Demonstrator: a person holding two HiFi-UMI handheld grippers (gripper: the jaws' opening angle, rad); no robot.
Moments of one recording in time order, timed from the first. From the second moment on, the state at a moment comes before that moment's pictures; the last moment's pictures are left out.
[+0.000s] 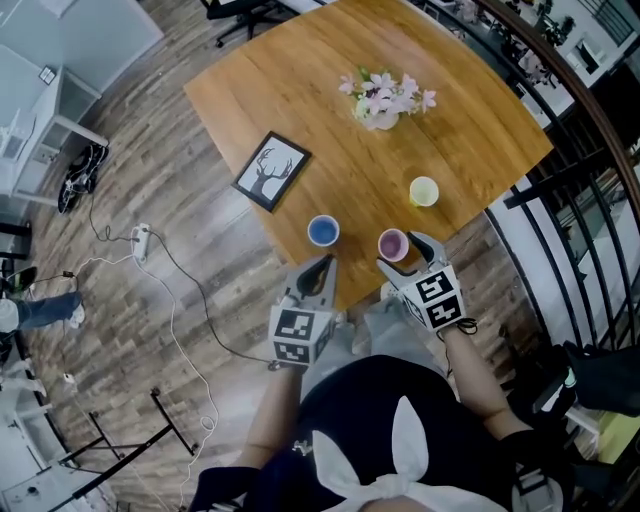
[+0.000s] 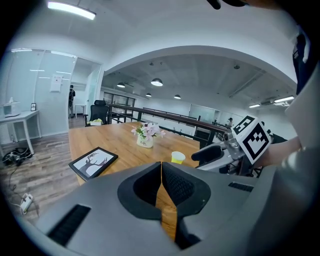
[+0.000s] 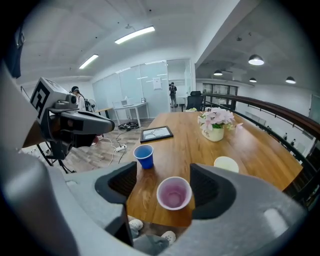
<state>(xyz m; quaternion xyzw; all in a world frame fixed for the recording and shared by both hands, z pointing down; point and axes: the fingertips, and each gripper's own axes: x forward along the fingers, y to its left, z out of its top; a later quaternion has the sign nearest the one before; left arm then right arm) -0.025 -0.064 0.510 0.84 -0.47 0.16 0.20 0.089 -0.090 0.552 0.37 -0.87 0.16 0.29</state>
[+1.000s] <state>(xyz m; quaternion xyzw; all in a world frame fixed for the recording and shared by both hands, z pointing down) -0.026 -0.055 0.546 0.83 -0.47 0.20 0.24 0.103 -0.100 0.645 0.36 -0.83 0.20 0.38</state>
